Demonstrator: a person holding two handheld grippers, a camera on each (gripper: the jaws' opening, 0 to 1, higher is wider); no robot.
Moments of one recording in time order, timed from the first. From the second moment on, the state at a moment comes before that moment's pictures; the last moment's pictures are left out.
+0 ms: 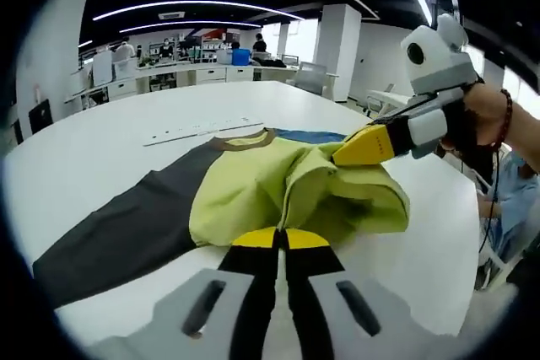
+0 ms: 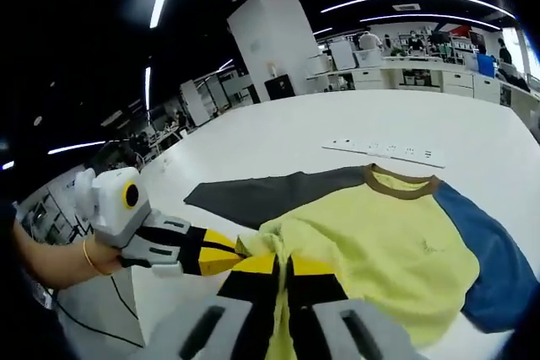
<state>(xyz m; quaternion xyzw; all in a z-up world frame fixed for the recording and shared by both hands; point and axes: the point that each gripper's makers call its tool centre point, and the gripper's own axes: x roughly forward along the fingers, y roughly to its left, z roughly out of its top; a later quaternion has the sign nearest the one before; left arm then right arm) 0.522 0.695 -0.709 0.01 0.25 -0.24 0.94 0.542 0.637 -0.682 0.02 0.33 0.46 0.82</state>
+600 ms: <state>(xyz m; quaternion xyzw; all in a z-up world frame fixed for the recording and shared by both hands) 0.481 0.717 -0.698 0.01 0.26 -0.23 0.94 0.510 0.656 -0.725 -0.06 0.36 0.49 0.79</state>
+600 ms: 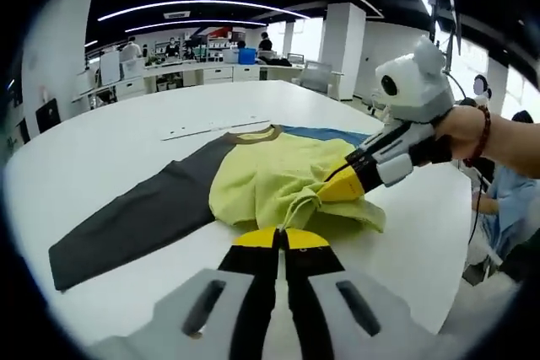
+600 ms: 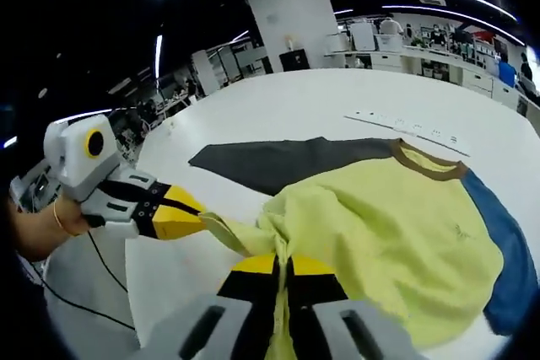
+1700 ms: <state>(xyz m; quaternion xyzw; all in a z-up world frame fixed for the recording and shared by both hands) 0.442 0.725 -0.700 0.01 0.28 -0.20 0.94 0.496 0.589 -0.721 -0.04 0.38 0.40 0.84</state>
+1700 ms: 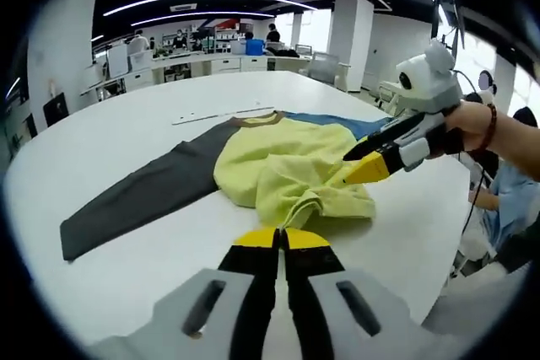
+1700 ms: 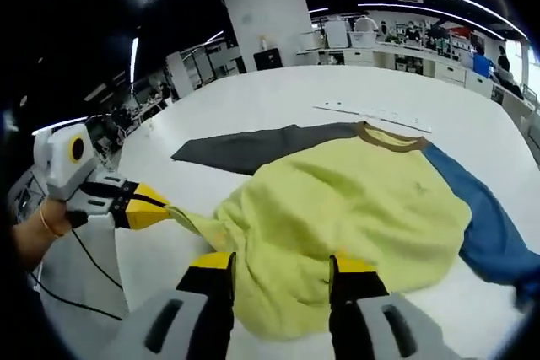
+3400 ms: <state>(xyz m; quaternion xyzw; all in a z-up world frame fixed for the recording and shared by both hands) 0.436 0.736 -0.693 0.03 0.28 -0.19 0.94 0.511 0.547 -0.744 0.09 0.35 0.25 0.90</state>
